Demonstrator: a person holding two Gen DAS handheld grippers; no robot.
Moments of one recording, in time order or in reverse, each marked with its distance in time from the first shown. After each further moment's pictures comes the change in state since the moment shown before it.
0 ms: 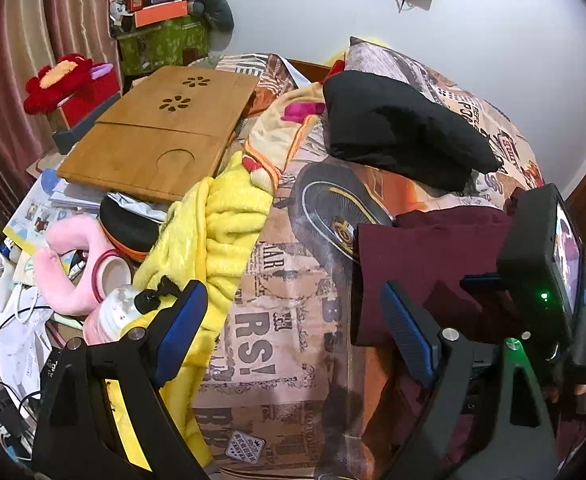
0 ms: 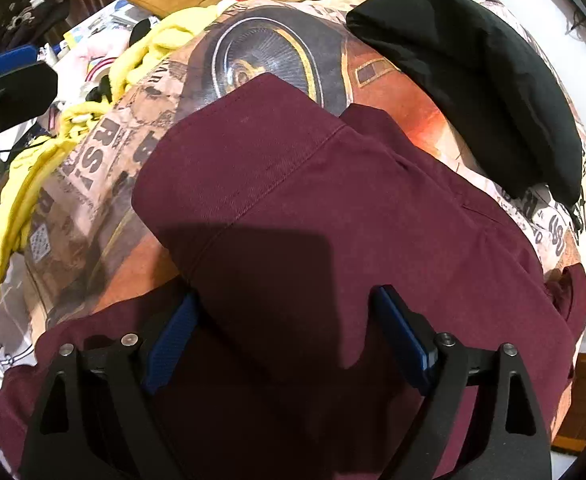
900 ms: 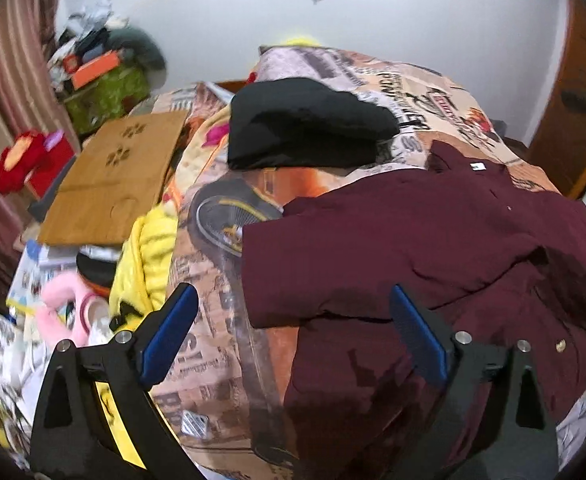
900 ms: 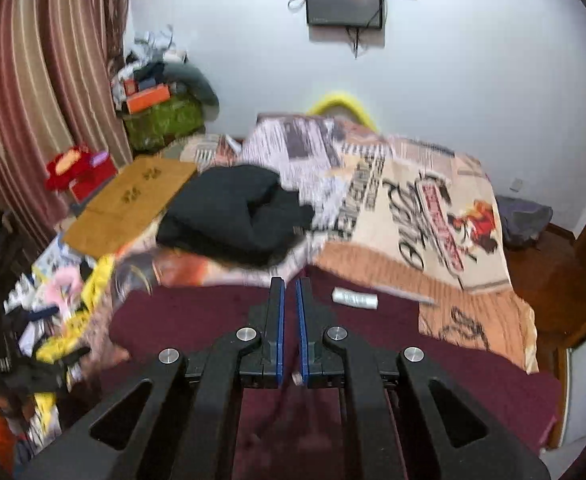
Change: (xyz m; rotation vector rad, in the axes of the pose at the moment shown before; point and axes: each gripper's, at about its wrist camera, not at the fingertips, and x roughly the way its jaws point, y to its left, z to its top) left arm -0.042 -0.095 -0.015 0.236 -0.009 -0.047; right arm -0.208 -0.145 -0.129 0.537 -0.534 -0.134
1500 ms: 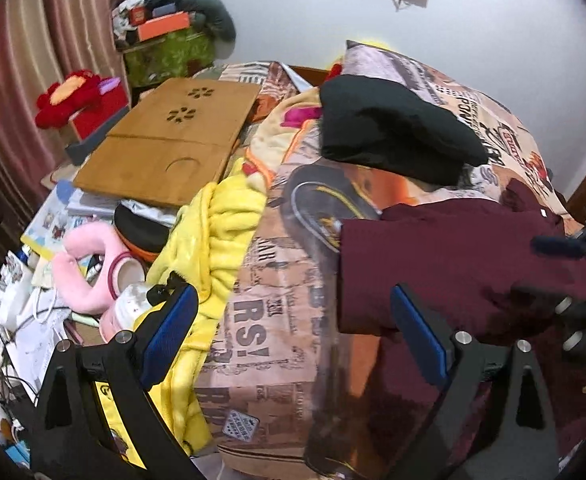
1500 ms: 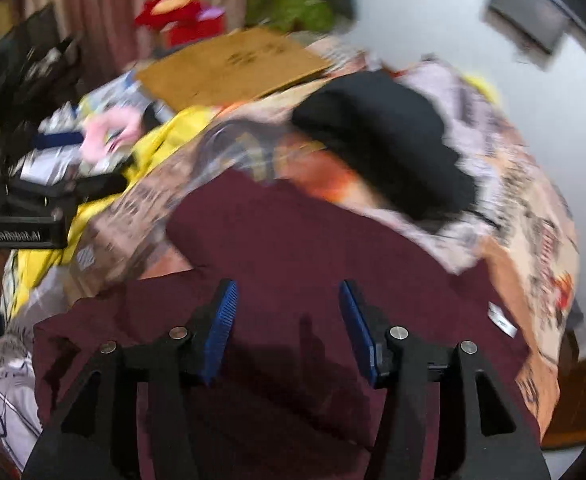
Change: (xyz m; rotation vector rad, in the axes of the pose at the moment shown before) left arm 0.017 0.081 -0.010 -0.213 0.007 0.101; right arm 0.108 0.160 -0.048 -0.509 0.290 0.172
